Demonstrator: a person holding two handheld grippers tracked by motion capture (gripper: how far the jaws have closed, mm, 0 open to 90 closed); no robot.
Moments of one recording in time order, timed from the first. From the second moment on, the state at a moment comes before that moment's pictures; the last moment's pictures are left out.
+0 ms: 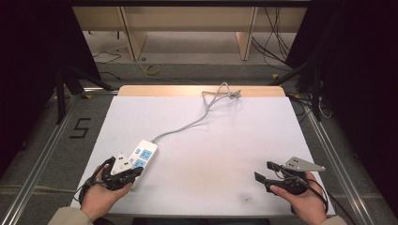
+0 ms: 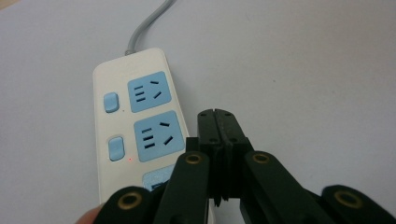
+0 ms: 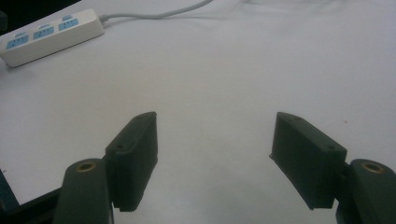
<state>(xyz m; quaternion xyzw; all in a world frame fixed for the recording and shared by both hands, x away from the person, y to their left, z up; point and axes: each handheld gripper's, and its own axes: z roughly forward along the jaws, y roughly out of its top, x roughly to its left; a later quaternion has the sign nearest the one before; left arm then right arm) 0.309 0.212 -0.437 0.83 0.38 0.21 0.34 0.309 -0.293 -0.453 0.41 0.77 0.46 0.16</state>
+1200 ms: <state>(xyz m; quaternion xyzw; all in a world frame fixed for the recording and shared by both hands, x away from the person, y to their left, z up) 0.332 0.215 -0.430 0.82 0.41 0.20 0.34 0.310 -0.293 -0.453 0.41 0.77 0.46 0.15</state>
